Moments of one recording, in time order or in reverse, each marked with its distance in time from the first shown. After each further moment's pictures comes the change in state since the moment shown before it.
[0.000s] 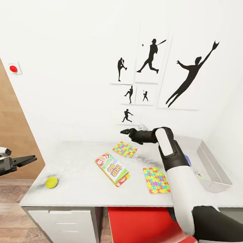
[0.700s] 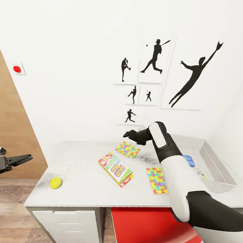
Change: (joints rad) left arm 0.001 0.027 0.019 0.003 -0.002 0.000 0.000; right arm -0.106 0.049 -0.003 0.163 0.009 -0.002 -0.325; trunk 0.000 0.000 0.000
